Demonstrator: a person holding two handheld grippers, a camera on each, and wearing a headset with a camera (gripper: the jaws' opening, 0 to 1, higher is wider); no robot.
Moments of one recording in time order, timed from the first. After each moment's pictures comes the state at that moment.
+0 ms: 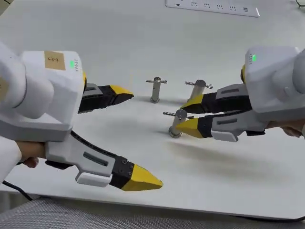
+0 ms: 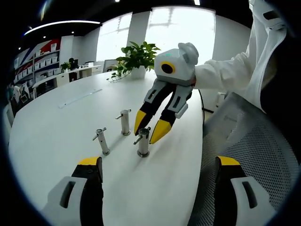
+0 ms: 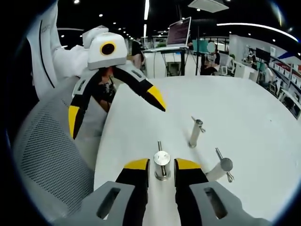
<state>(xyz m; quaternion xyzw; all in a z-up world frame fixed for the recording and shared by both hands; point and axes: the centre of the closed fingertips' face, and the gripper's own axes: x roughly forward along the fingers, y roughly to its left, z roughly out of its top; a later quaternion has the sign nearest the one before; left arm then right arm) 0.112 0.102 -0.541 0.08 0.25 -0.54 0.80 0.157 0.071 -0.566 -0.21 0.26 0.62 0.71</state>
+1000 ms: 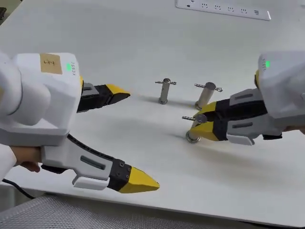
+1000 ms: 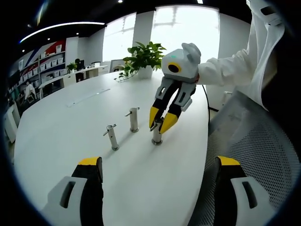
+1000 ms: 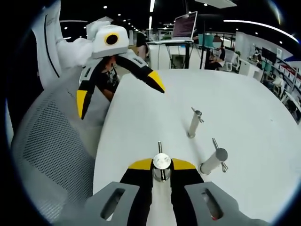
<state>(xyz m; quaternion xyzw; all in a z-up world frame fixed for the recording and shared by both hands) 0.118 0.116 -0.536 0.09 0.25 -0.50 0.82 0.158 0.039 -0.566 -0.24 0.28 0.62 0.69</state>
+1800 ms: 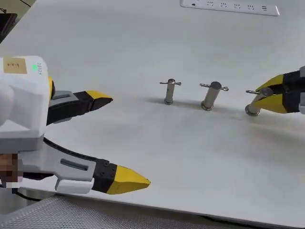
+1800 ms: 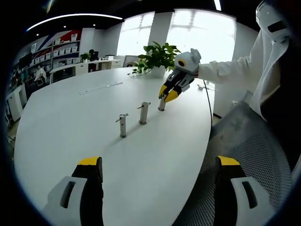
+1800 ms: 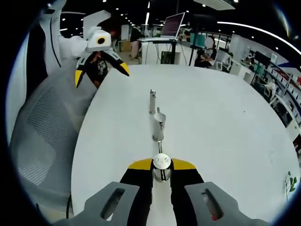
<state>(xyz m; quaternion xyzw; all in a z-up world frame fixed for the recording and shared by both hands) 0.108 0.144 -0.535 0.04 0.28 -0.46 0.84 0.227 -0.046 -0.557 -0.28 0.27 0.59 0.71</state>
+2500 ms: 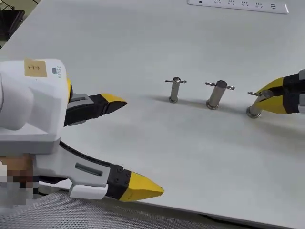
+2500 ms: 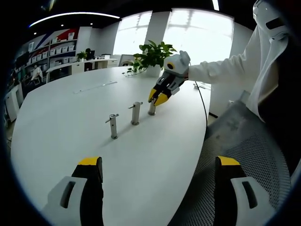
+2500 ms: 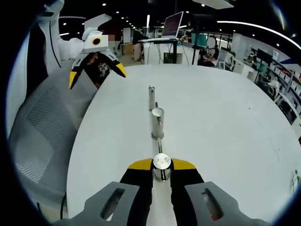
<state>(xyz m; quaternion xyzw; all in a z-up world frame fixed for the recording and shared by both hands) 0.100 0.127 -0.537 0.04 0.29 -0.48 0.83 0.224 -0.039 -0.570 -0.26 0.27 0.61 0.70</state>
